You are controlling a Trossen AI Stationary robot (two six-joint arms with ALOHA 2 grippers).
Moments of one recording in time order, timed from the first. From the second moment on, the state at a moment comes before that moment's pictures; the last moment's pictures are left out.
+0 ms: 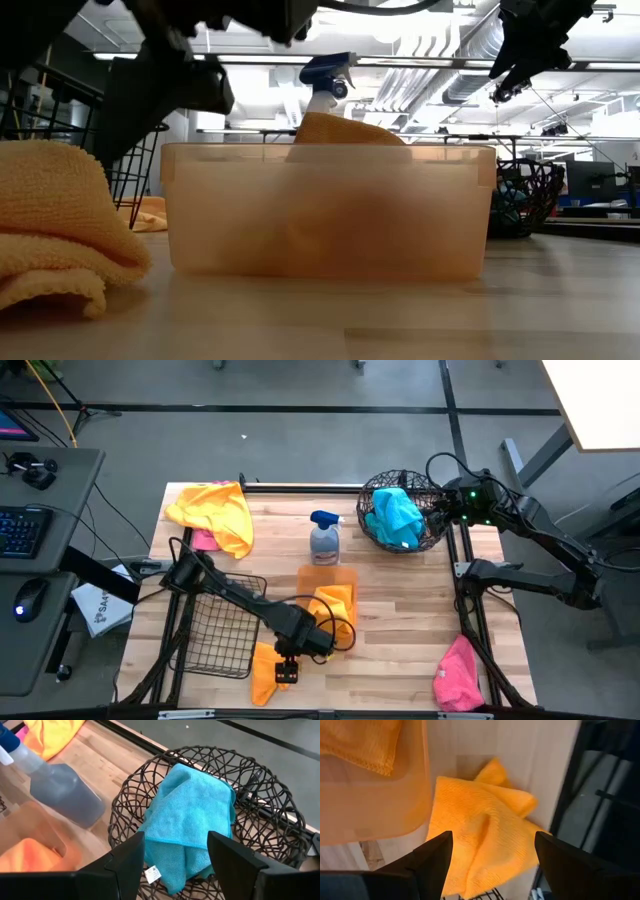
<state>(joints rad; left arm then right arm) -0.43 2.12 1.74 -1.16 0.36 -0.43 -0.63 0.79 1.04 -0.99 0.07 0.23</state>
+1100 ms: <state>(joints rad) -0.49 2.16 1.74 -1.15 0.20 -0.49 -0.63 0.79 1.04 -1.00 0.07 0.17</state>
